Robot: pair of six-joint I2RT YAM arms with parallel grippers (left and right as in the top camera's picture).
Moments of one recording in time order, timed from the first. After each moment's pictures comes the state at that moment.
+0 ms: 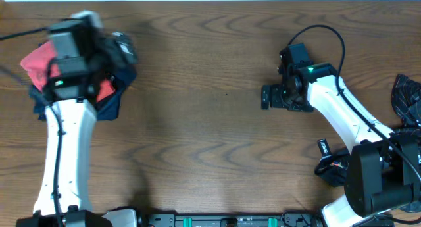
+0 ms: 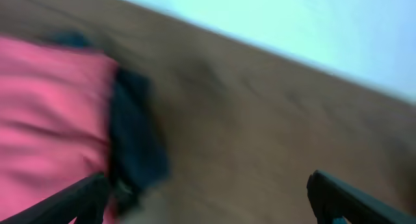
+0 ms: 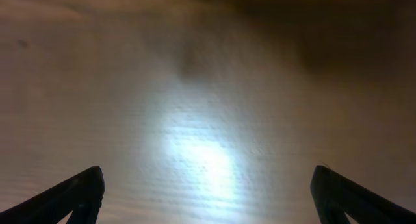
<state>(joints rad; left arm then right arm) 0.10 1.44 1.28 -0.59 0.17 -0.25 0.26 1.75 1.23 -0.85 -0.07 0.33</state>
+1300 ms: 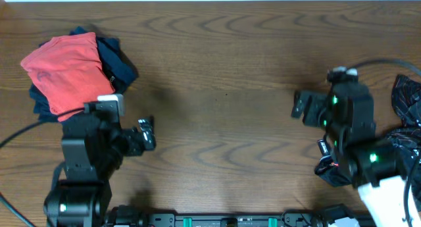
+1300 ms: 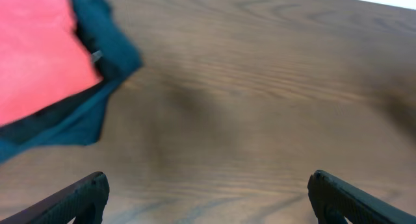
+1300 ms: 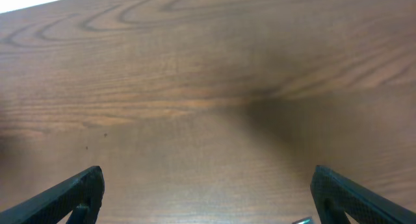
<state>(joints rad) -0.04 0.69 0.89 -0.87 0.16 -0.15 0.24 0.93 0.88 -0.67 0.14 0.38</state>
